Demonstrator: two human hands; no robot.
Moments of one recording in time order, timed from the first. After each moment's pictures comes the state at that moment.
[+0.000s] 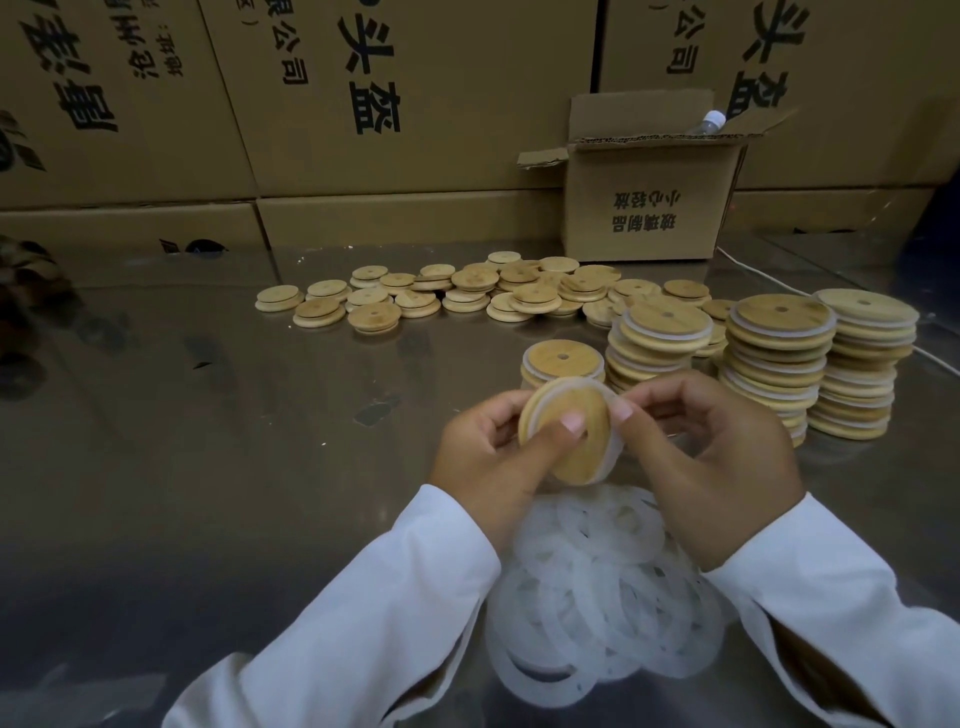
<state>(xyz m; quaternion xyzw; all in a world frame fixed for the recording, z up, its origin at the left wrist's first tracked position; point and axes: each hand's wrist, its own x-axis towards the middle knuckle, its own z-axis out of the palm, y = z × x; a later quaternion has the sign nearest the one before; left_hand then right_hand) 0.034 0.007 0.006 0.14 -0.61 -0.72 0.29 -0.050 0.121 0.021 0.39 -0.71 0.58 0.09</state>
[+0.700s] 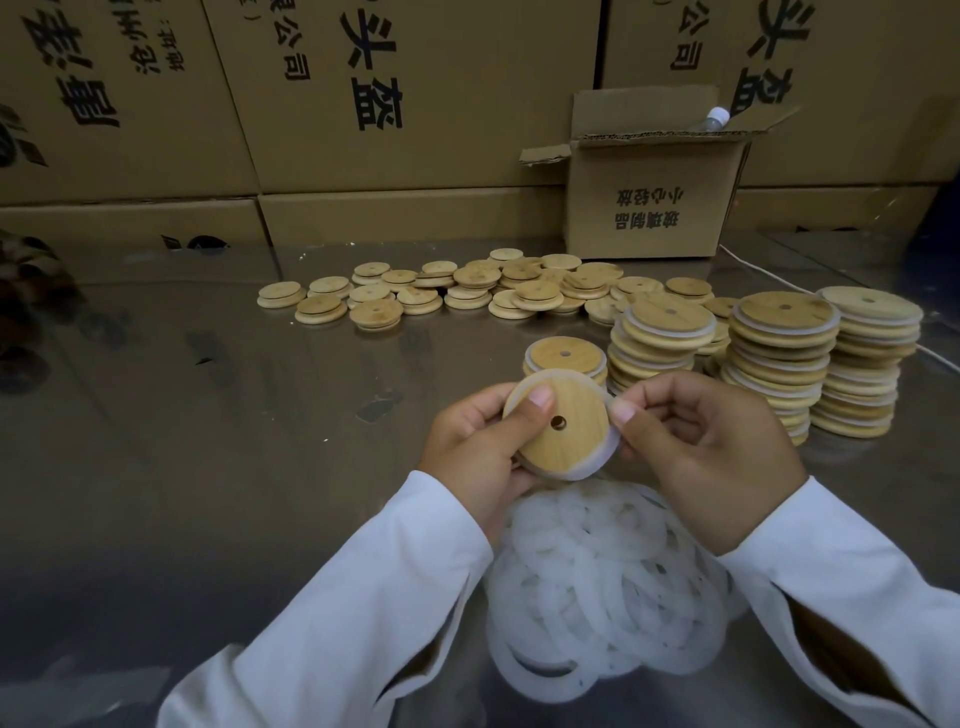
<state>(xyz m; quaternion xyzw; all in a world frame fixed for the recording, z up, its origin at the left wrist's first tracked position) 0.036 0.004 0.015 0.15 -0.55 -0.78 0.26 -0.056 0.121 0.024 0.38 -0.71 0.59 -0.02</state>
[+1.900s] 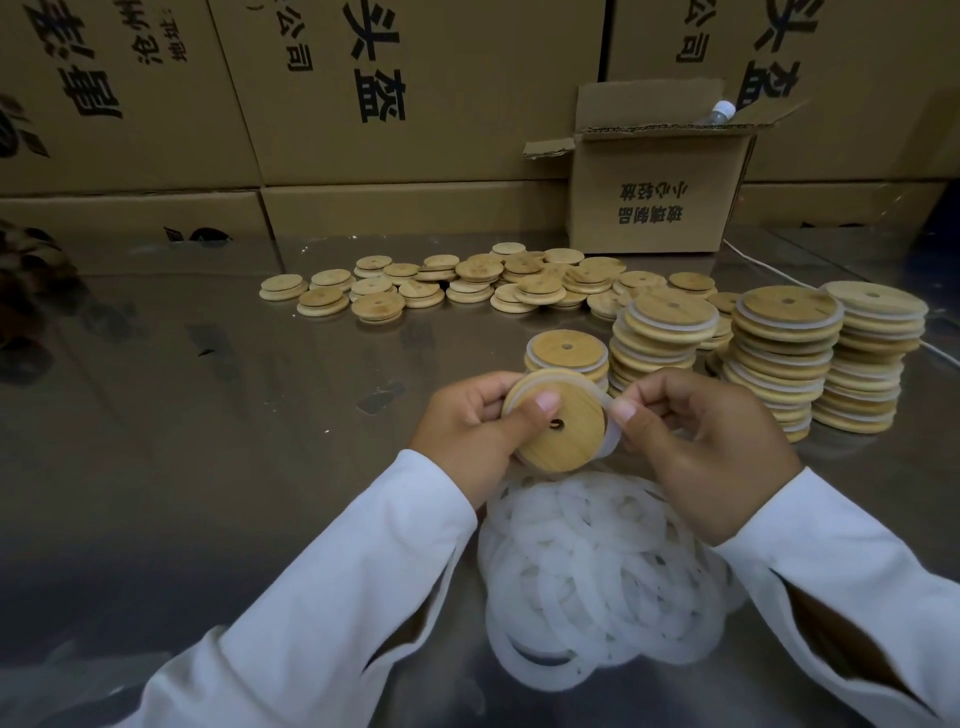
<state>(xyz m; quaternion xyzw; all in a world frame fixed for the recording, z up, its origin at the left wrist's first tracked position) 0.038 -0.008 0.015 0.15 -0.64 -0.71 0.25 -0.061 0.122 0.024 0.42 -0.75 0.51 0.01</state>
